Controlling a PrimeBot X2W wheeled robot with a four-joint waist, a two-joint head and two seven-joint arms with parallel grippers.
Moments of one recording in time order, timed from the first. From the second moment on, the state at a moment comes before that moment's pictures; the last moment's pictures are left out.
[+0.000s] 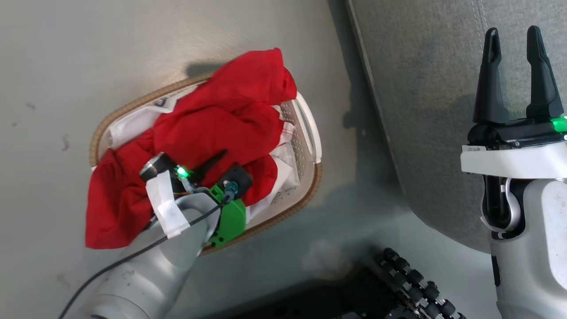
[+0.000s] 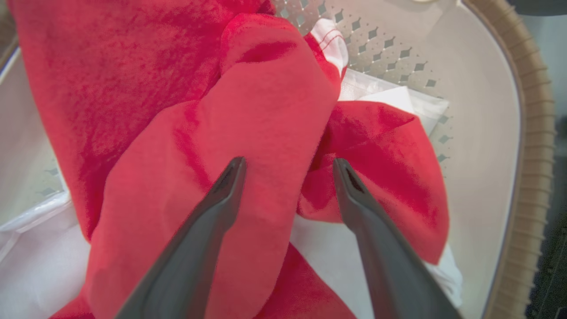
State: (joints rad) left arm -0.84 0.05 -0.94 1.18 -0.15 -0.06 -0.25; right arm -0.42 -0.05 -0.05 -0.08 0.30 0.13 -0.26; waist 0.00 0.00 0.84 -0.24
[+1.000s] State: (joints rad) left arm -0.84 0.13 -0.82 0.96 -0.24 0.04 -0.26; right arm -0.43 -0.05 -0.05 -0.05 0.28 0.13 -0.26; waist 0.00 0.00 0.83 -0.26
